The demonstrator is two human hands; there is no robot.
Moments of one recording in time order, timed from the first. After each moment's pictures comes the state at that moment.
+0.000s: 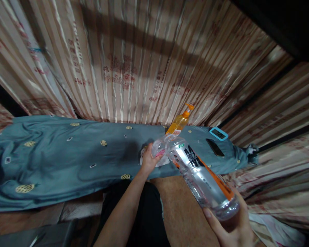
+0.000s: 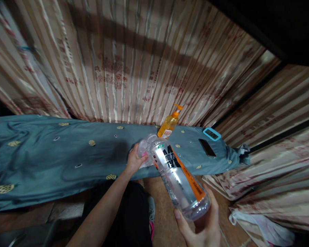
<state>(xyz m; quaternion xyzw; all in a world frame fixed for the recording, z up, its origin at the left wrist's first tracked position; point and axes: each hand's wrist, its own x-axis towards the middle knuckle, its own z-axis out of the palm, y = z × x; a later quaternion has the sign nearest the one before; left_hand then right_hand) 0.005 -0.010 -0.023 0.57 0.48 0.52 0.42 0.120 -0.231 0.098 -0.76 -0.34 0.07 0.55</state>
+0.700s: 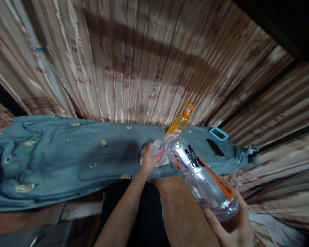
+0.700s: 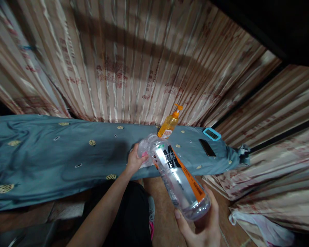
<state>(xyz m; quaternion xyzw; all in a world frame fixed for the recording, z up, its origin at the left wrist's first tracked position) 0.006 -0.011 -0.025 0.56 0.47 0.53 0.43 0.128 -0.232 0.088 -0.74 -0.36 0.08 0.56</state>
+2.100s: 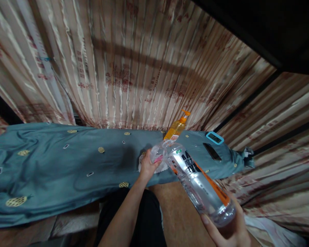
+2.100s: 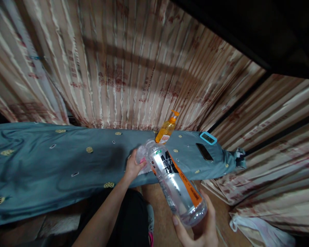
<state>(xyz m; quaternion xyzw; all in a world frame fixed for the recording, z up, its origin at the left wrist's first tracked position) 0.006 -0.010 -0.024 0.56 0.48 0.53 0.42 0.134 -0.233 0.079 -0.74 -0.40 0.05 0.54</state>
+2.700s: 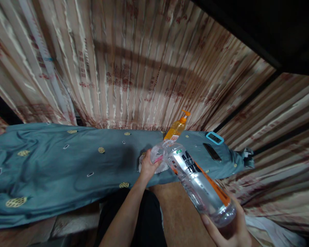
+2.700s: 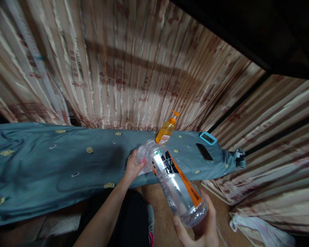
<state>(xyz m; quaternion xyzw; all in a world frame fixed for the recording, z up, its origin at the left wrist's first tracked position) 0.007 -0.010 -0.023 0.56 0.49 0.52 0.41 0.136 -0.235 0.078 -0.75 -0.40 0.05 0.53</state>
